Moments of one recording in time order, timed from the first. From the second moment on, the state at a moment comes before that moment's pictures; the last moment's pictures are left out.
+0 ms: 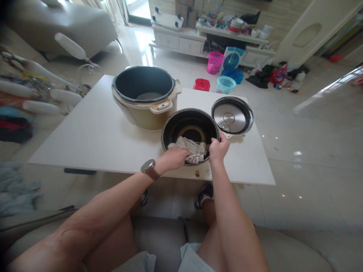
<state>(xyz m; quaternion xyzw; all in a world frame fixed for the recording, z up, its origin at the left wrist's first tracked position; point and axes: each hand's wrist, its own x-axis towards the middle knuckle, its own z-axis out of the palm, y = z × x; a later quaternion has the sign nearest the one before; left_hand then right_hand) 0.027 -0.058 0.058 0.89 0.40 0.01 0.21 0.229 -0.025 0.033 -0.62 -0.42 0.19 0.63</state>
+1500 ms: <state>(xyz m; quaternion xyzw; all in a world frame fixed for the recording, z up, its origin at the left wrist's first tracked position) 0.031 -0.062 0.055 0.88 0.41 0.03 0.23 0.242 -0.028 0.041 -0.65 -0.47 0.18 0.57</state>
